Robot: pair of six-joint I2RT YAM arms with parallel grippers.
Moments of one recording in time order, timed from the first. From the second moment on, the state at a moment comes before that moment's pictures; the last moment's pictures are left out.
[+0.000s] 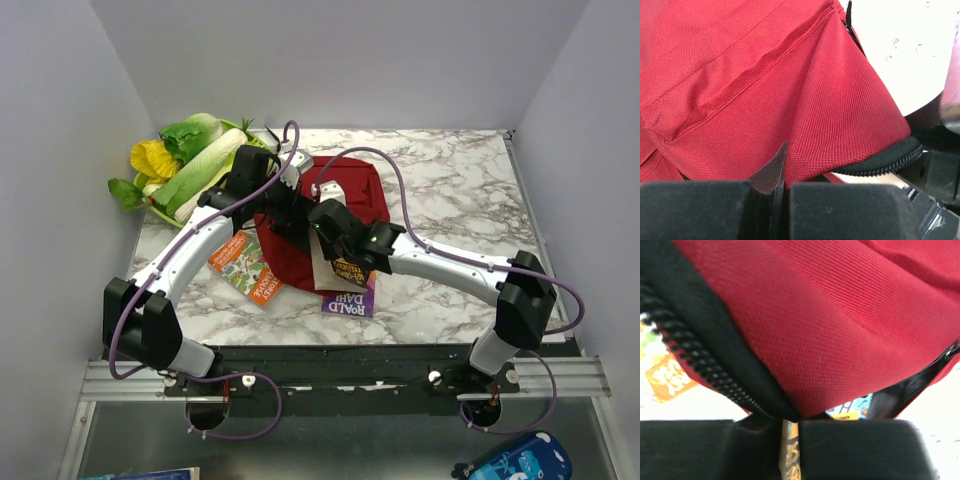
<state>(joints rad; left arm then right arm) -0.39 1.44 1.24 -0.48 0.50 0.08 1.00 1.65 1.33 -0.46 0.42 0.40</state>
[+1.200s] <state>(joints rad) -0.41 1.48 1.29 -0.58 0.58 0.13 1.01 1.46 0.83 -0.19 0.38 0.79</state>
